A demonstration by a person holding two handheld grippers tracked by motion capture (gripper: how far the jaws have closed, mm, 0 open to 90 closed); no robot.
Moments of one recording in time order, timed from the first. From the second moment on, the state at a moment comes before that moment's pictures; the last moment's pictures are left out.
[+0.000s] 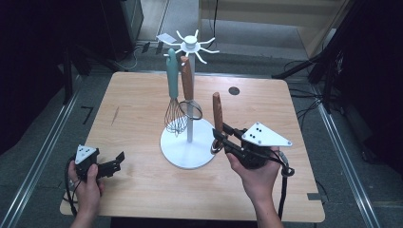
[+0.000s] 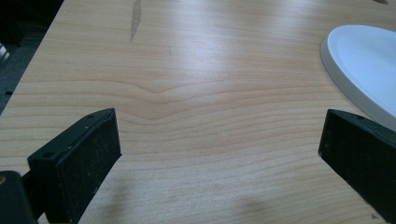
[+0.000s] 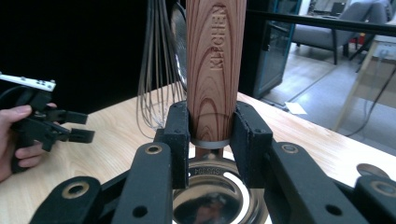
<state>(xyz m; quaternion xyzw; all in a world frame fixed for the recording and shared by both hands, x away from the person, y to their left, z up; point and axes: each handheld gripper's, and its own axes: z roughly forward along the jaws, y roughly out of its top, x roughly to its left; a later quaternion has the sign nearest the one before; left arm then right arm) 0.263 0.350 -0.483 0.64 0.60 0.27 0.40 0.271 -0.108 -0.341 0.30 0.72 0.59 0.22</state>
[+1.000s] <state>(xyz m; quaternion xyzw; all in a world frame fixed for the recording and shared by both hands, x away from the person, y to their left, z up) 0.264 0.351 -0.483 0.64 0.60 0.27 0.40 0.269 -0.088 -0.321 0.29 0.69 0.62 0.25</state>
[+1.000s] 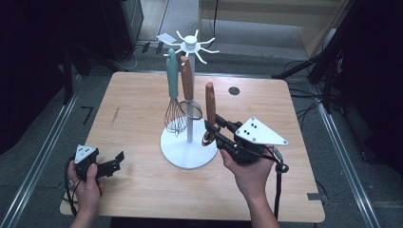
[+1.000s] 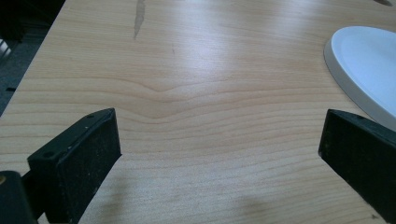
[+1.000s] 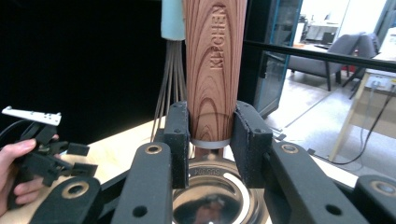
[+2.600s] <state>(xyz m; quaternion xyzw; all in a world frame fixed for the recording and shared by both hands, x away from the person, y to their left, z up) 0.264 0.351 -0.483 0.64 0.60 0.27 0.40 0.280 -0.076 -0.290 0.30 0.66 0.63 0.27</state>
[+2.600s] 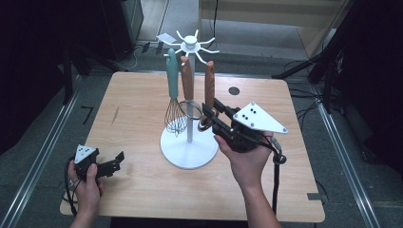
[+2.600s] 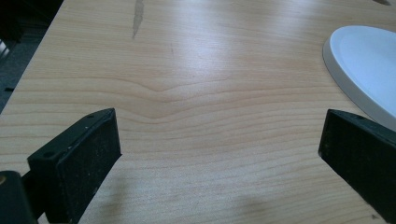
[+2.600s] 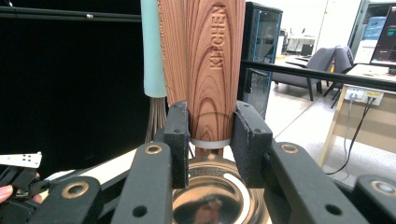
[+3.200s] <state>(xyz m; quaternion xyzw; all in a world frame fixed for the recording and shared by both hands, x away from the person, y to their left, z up) 0.264 0.352 -0.483 0.64 0.60 0.26 0.40 0.284 -0.069 -0.286 0.31 0.66 0.63 0.27</state>
